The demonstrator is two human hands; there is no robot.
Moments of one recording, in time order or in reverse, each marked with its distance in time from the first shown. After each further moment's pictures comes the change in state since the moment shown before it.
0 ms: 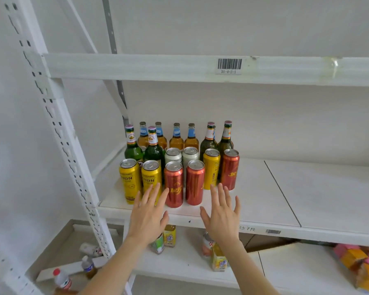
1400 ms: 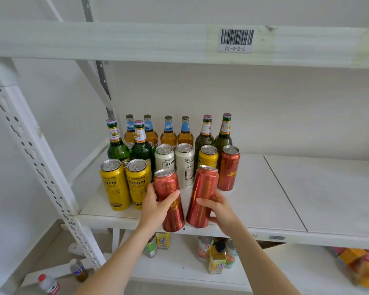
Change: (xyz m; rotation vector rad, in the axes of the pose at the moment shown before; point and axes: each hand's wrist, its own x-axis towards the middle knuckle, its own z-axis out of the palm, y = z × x) left_hand 0.064 0.031 0.033 -1.275 -0.051 -0.640; right_hand 0.062 0.023 0.027 1.455 -0.525 0.434
